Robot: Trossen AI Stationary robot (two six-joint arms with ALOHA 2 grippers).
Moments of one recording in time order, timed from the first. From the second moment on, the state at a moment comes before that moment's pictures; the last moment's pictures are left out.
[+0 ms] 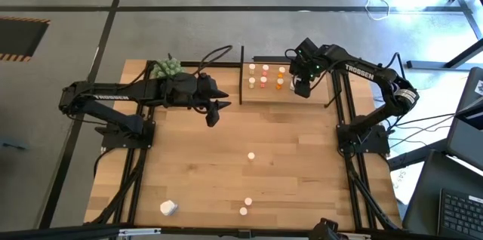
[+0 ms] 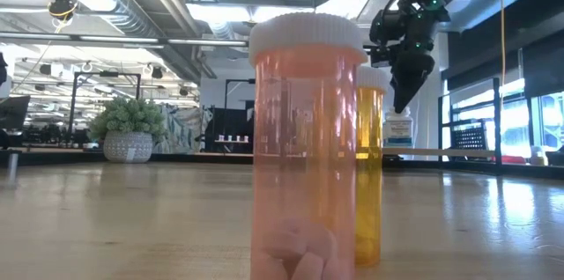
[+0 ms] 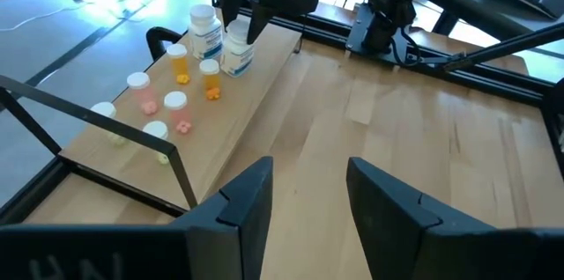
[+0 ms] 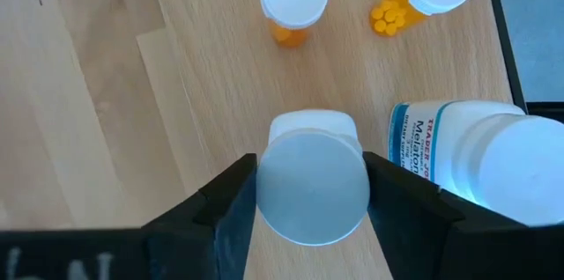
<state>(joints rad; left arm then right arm) 0.06 1.19 1.11 -0.30 -0.23 -0.23 -0.78 1.51 1.15 -0.91 -0.13 -0.48</state>
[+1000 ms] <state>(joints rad) 0.07 1.19 1.11 -0.30 -0.23 -0.23 -0.78 1.51 1.15 -0.91 -0.12 -0.45</state>
